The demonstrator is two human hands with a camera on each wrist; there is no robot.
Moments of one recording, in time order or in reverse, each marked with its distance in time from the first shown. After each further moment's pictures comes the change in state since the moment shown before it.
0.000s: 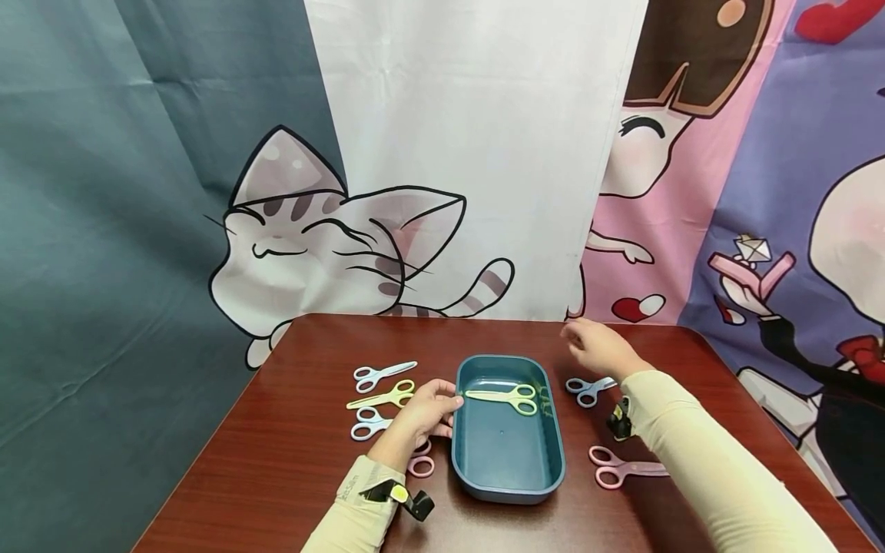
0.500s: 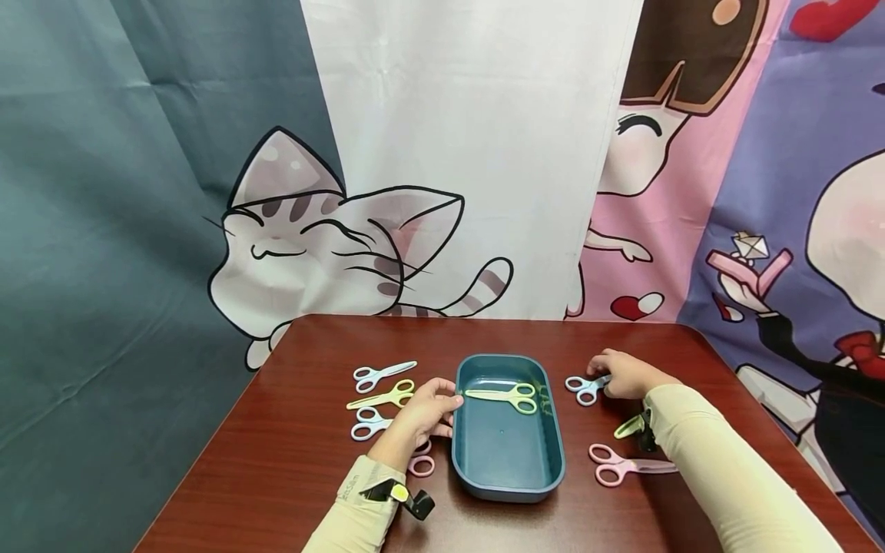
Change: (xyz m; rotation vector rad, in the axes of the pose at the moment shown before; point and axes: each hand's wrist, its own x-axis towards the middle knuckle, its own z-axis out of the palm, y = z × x) left_hand -0.001 -0.001 -0.001 -0.007 -0.003 -0.006; right_hand -0.049 0.050 0.019 0.103 -0.286 0.080
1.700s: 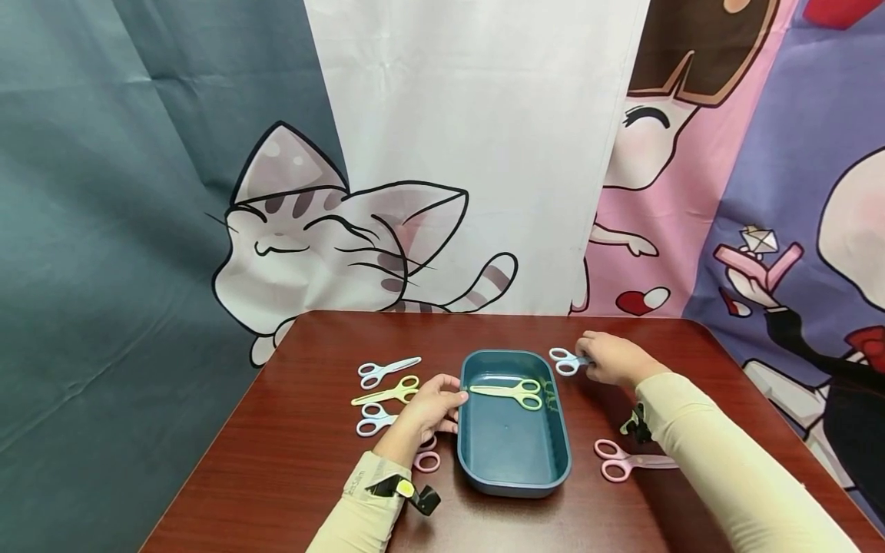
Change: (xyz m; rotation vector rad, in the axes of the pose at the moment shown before) left_hand 0.000 0.001 -0.001 -0.017 -0.005 -0.014; right_hand 0.020 -0.040 -0.014 -0.270 0.174 -0.226
